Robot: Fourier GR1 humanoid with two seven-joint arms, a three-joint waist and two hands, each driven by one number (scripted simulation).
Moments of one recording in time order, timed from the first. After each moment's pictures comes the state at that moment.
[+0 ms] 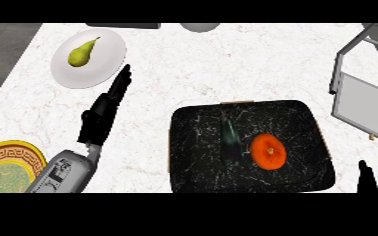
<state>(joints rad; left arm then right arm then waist) -0.27 0.35 -0.40 -1.42 0.19 0.29 0.00 0.45 -0.03 0.45 -2.32 1.21 -0.19 1.18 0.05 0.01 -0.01</state>
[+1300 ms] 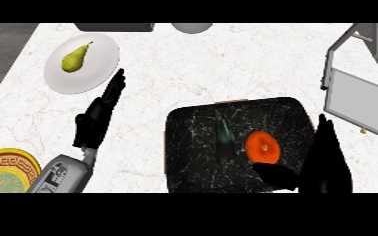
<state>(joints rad) -0.23 0.34 -0.35 -1.40 0.18 0.26 -0.02 0.07 0.00 0.35 -2.05 1.18 -0.04 1.25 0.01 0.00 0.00</state>
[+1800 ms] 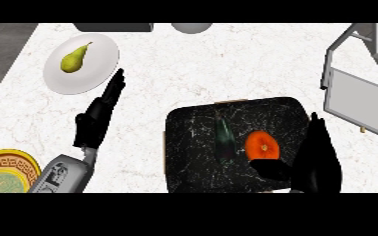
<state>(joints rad) -0.23 0.33 -0.33 -1.39 0.17 0.26 -0.03 0.04 0.00 0.33 -1.95 1.16 -0.04 1.25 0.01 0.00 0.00</state>
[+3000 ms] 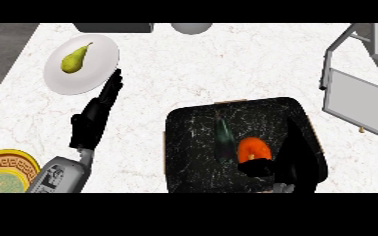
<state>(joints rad) -0.21 0.32 -0.30 -1.42 0.13 0.23 0.00 0.02 0.00 0.35 -1.80 1.08 -0.12 1.24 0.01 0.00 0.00</state>
